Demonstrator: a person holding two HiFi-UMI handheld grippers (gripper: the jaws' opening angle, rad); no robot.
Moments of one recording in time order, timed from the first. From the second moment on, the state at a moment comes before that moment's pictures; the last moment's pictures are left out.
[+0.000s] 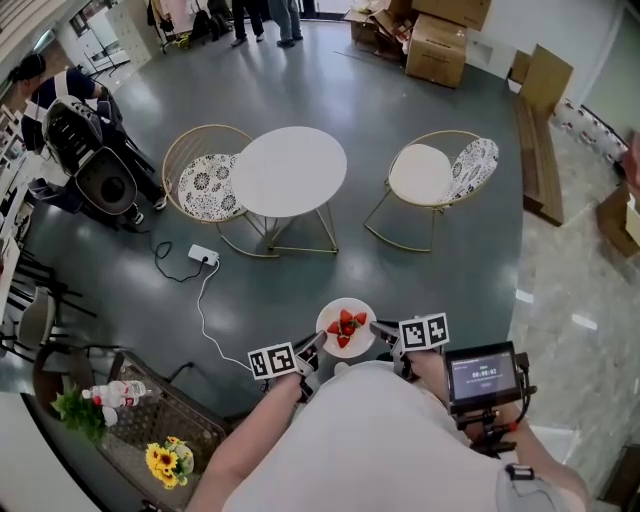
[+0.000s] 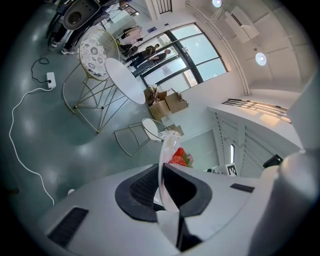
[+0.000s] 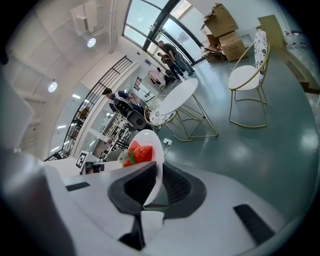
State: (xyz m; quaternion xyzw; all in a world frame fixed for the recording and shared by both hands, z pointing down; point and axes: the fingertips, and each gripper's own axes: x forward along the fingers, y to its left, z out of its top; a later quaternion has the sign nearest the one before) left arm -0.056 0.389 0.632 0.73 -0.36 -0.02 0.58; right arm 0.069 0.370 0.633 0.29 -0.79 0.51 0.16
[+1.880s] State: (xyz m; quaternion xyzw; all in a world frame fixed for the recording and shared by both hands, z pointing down) left arm 0.021 0.201 0.634 0.70 -0.40 0.00 0.59; right arm 0.145 0.174 0.640 0.24 -0.79 0.54 0.15
